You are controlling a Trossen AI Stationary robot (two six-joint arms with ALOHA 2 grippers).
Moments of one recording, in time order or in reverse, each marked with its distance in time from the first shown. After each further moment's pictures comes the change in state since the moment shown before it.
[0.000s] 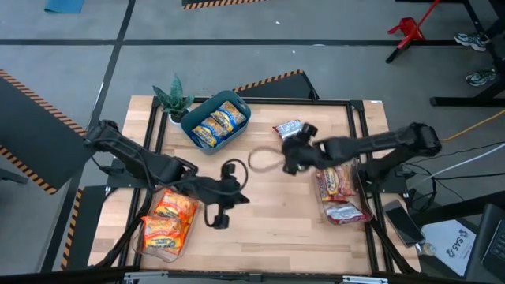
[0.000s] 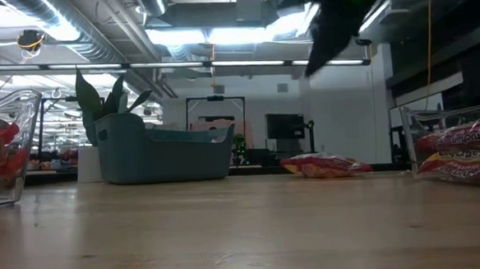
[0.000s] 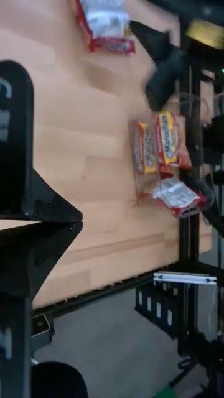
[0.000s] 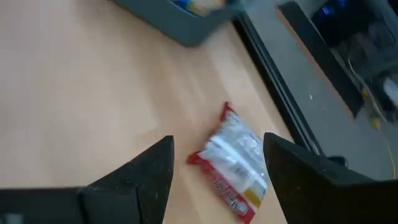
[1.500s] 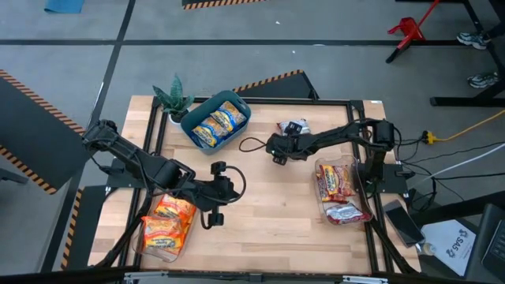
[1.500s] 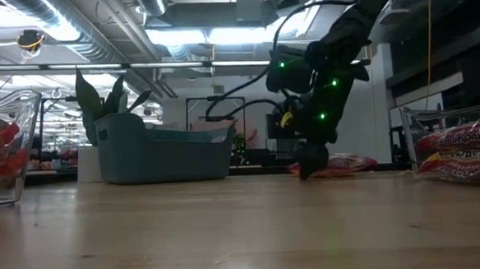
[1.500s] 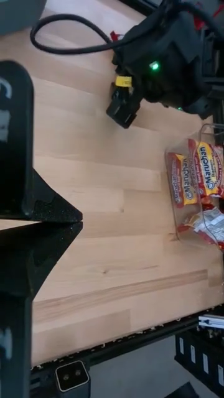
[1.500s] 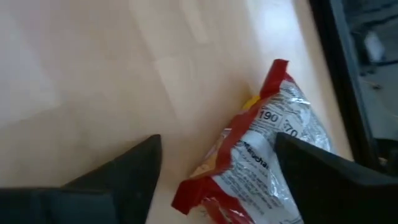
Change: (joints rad) left arm -0.035 -0.014 -0.002 -0.197 -0.130 -0.027; right arm -0.300 0.439 -0.152 0.405 -0.025 -0.195
